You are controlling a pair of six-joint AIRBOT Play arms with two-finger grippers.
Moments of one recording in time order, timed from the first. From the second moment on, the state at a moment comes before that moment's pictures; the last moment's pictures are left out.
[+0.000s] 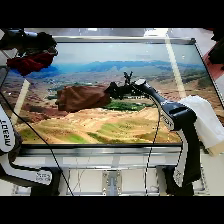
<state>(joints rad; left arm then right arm) 0.06 -1.58 2.01 1.07 -1.14 -1.26 0.31 -2.12 1.70 -0.31 0.92 1.35</state>
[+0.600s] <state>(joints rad) 0.06 -1.58 2.01 1.08 -1.19 -1.26 0.13 -1.97 1.73 -0.34 0.98 1.29</state>
